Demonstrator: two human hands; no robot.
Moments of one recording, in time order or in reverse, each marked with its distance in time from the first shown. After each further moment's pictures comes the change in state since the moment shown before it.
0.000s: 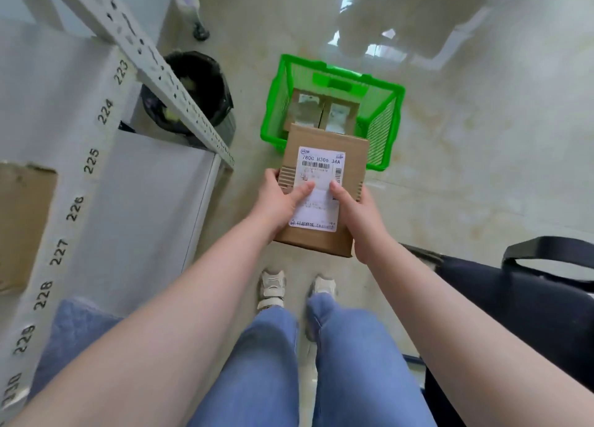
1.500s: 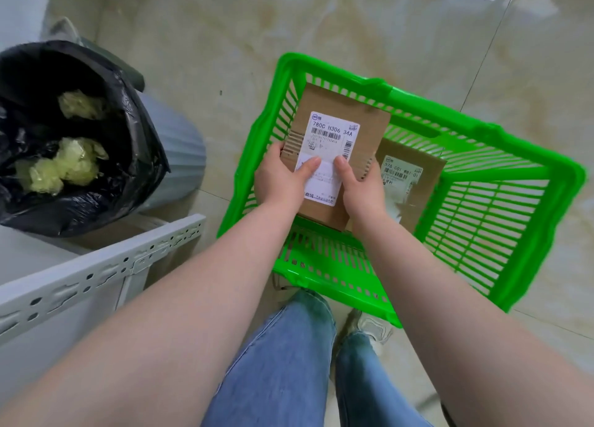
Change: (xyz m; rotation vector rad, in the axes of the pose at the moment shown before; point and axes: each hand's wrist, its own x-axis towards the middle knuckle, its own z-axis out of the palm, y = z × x) left_hand 0.543 -0.037 0.084 0.253 0.361 -0.175; right_hand 0.564 0.017 0.109 -0.180 0.026 0.082
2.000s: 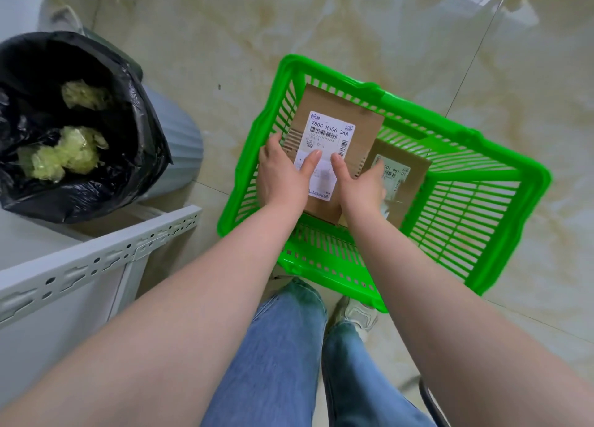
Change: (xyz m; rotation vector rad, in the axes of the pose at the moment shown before) left_hand -0.024 0.019 -0.011 0.096 0.013 0.052; right_hand -0.022 -0.023 -0.009 -0.330 0.140 0.086
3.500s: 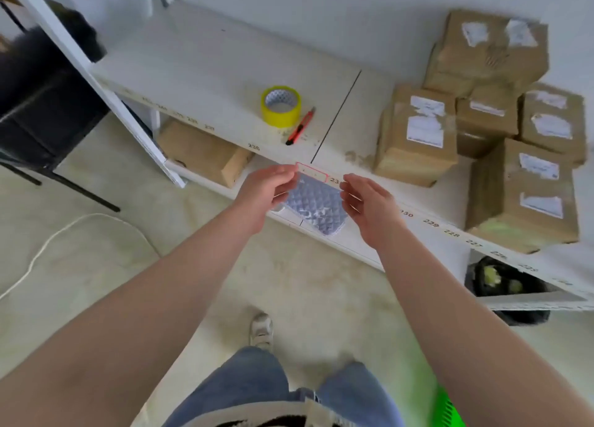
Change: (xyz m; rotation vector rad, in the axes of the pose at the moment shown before) left_hand -0.857 -0.442 -0.451 -1.632 1.035 -0.302; right_hand -0.939 0.181 0.029 -0.505 -1.413 -0.561
